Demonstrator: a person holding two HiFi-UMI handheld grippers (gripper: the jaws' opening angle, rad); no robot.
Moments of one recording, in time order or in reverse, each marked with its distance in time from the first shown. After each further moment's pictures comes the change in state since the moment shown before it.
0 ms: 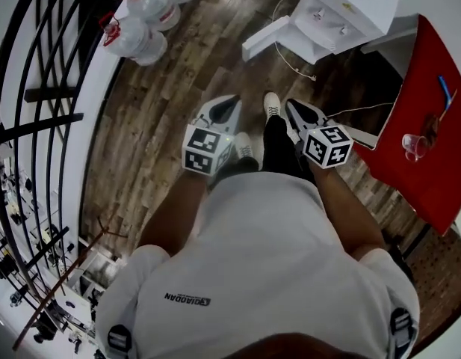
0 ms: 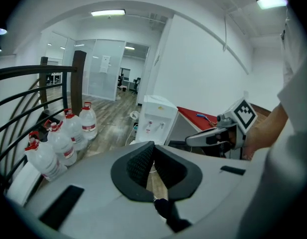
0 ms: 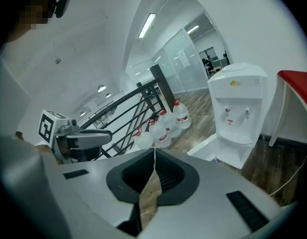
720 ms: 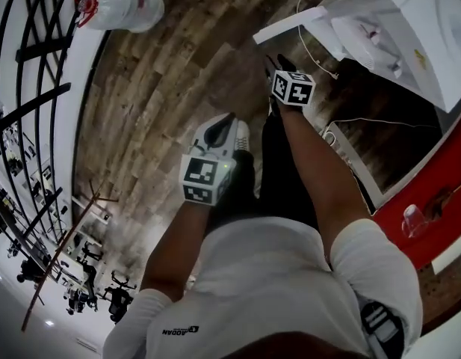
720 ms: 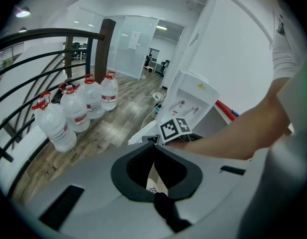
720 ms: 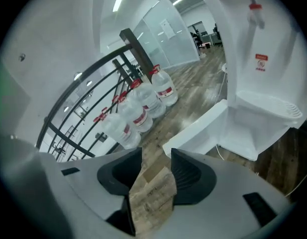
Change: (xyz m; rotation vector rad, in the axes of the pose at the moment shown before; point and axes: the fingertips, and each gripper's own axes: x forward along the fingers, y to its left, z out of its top) left arm 0.135 0.093 -0.076 -0.276 0.193 0.193; right arm 0.340 -0.207 -0.088 0.118 0.227 -0.112
